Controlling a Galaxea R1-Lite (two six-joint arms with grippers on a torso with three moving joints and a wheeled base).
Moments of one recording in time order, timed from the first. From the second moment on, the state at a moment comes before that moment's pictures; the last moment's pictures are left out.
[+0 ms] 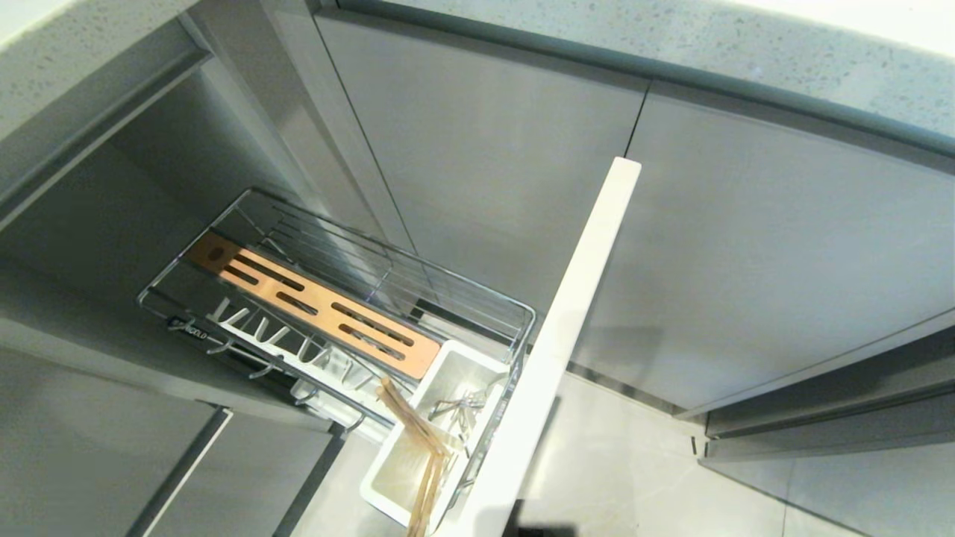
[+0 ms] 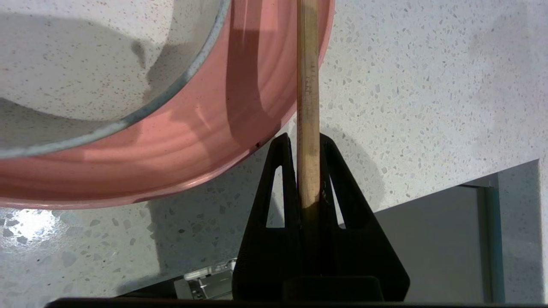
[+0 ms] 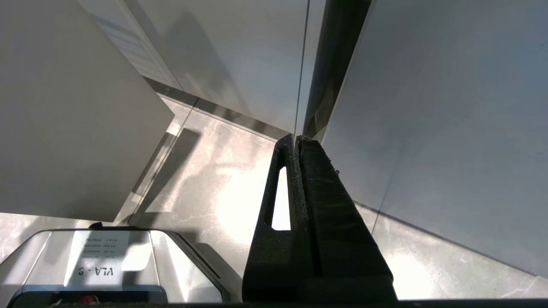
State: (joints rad) left arm 0.92 1.16 -1.90 1.02 -0.51 -0.72; right arm 0.01 0.00 0.00 0.00 0.00 0.02
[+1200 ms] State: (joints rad) left arm 0.94 1.16 -1.87 1.02 -0.51 -0.73; right arm 0.01 0.00 0.00 0.00 0.00 0.02
